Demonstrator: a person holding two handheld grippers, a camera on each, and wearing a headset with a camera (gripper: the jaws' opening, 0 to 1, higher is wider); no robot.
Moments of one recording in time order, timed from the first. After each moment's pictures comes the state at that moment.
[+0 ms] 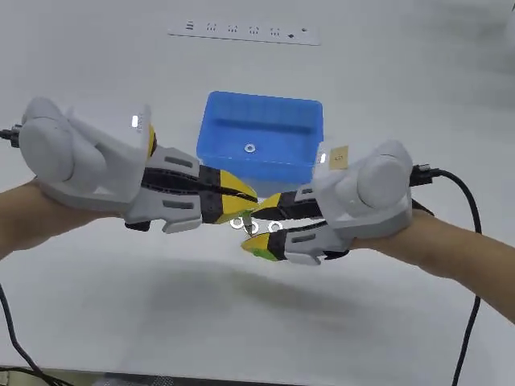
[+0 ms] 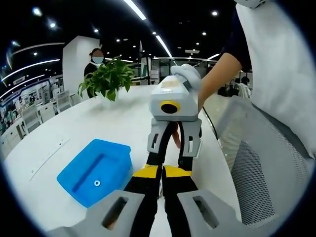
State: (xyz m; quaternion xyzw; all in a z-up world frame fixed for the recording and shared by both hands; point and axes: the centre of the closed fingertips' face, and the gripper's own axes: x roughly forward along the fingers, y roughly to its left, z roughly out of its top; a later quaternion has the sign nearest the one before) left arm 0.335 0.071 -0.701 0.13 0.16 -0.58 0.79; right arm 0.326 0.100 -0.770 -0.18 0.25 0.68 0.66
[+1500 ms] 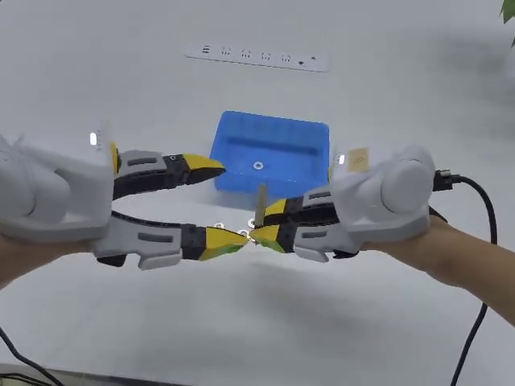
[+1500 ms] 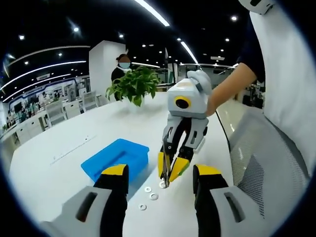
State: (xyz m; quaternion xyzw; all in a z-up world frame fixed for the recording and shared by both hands) left arm 0.326 0.113 -0.673 0.09 0.15 -0.46 0.87; right arm 0.332 0.100 -0.729 -0.20 0.20 0.69 0.67
